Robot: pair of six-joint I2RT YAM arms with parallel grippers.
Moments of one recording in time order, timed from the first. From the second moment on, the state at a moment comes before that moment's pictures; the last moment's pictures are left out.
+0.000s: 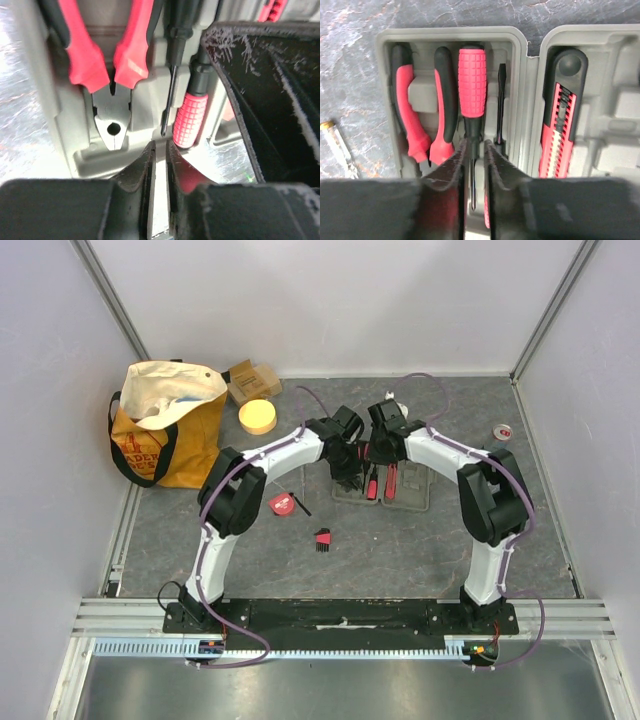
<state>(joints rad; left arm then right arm) -0.70 2.19 1.72 -0.68 0.23 -0.75 0.45 1.93 1.36 -0.41 0.14 0.63</state>
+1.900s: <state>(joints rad) -0.28 1.38 0.95 -0.59 0.04 -0.74 0.83 2.31 1.86 -0.50 0.27 0.48</state>
